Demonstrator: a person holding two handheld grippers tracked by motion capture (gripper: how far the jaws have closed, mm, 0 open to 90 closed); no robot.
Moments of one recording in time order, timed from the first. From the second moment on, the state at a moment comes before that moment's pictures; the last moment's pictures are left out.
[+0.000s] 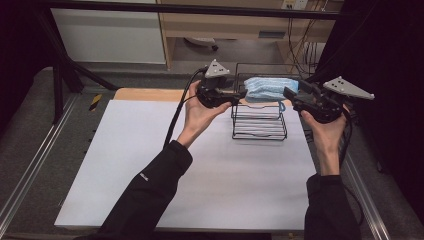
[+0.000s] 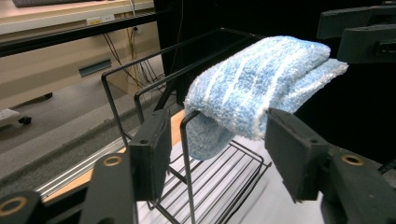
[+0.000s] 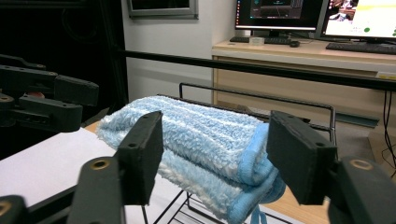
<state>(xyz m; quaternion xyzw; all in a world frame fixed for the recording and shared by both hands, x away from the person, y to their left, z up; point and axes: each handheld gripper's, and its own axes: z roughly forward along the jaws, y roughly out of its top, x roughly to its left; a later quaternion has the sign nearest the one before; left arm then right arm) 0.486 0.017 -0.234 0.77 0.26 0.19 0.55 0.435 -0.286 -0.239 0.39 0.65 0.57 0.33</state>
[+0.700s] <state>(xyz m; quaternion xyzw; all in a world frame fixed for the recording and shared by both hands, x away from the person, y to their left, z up) 0.460 0.067 -0.272 0.80 0.28 0.19 0.50 0.412 -0.281 -0.269 0.38 0.68 0.55 0.29</state>
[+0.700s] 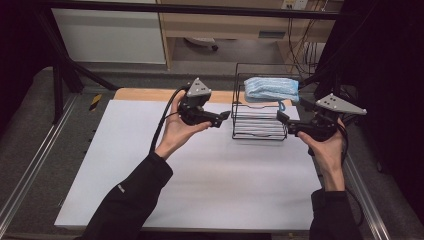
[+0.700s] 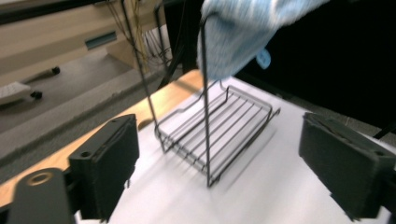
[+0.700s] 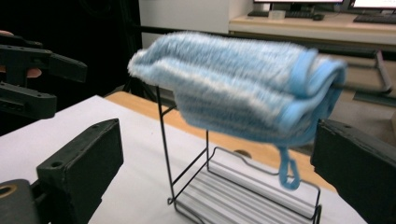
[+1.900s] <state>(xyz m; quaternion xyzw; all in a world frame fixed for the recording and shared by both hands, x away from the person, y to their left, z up) 0.372 0.268 -0.419 0.78 0.40 0.18 0.44 0.372 -0.265 -0.420 0.40 0.76 0.50 0.15</state>
